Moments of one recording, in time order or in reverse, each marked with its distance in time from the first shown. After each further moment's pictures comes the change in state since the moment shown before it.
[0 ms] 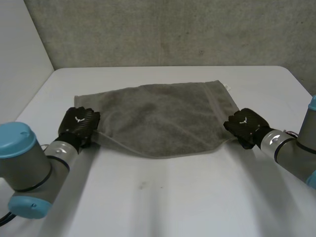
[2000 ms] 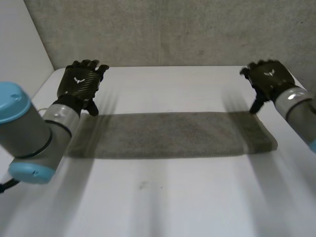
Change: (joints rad) left arm -0.070 0.053 0.255 -0.118 -0.035 -0.099; right arm 0.027 -0.128 -0.199 0.048 0.226 0.382; left_hand -1.029 -1.052 -1.043 -1.049 -1.010; right_hand -0.762 -0.945 -0.974 -0.964 -0.925
